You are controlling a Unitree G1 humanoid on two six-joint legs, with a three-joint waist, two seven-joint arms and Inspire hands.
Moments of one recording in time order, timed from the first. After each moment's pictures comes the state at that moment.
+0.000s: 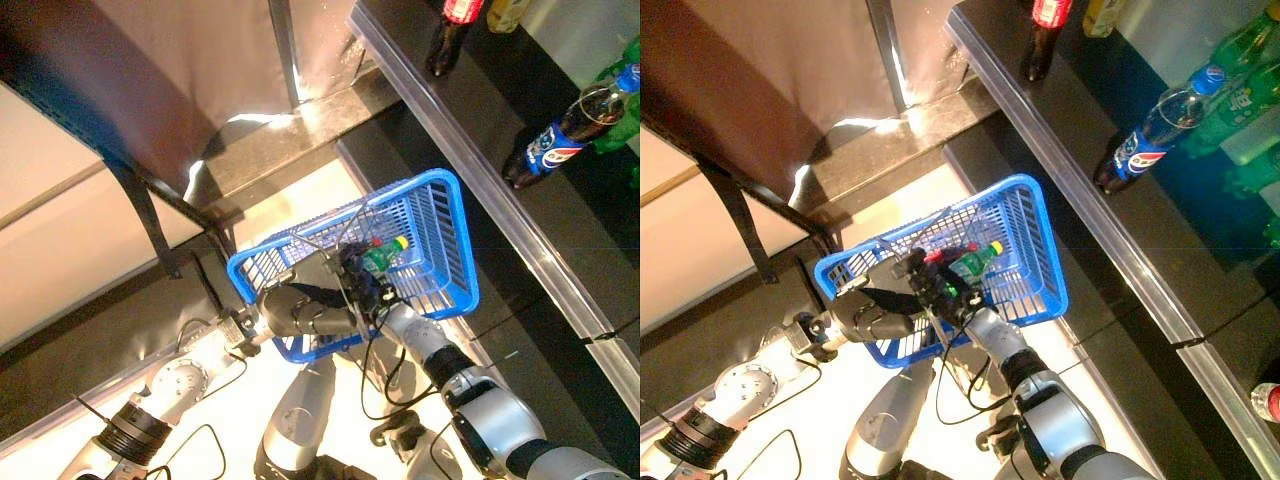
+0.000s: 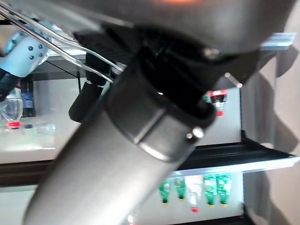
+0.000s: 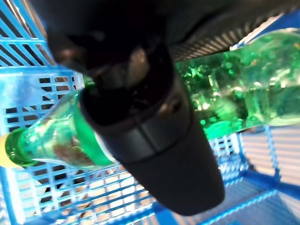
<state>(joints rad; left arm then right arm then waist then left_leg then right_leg) -0.22 0.65 -0.38 -0.11 -1.44 0.22 -0.66 -0.69 -0.11 0.32 0.89 1.57 0.16 -0.24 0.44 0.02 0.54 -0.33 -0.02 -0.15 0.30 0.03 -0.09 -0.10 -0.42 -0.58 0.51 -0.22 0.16</state>
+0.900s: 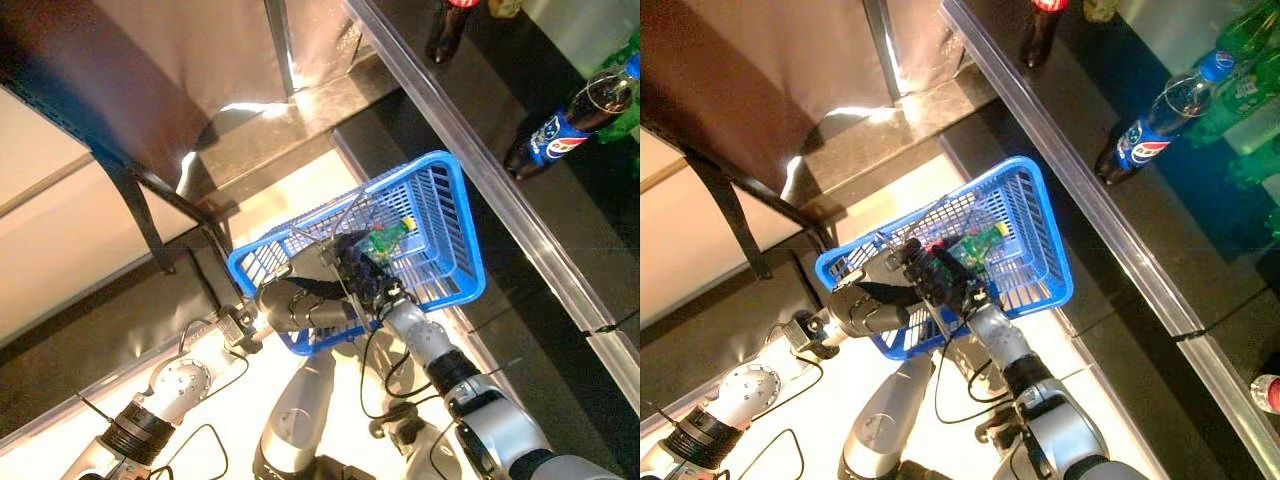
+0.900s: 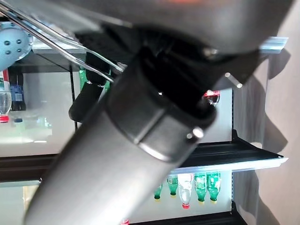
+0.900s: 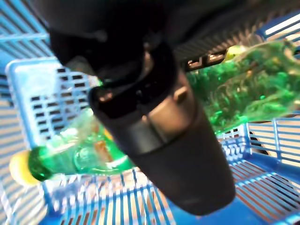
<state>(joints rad) -0.22 0.62 -0.38 -0.11 -1.44 0.18 -0.66 -0.57 -0.12 0.33 0.66 1.44 0.07 -0.21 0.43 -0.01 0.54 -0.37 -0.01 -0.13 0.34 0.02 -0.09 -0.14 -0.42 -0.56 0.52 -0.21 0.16</state>
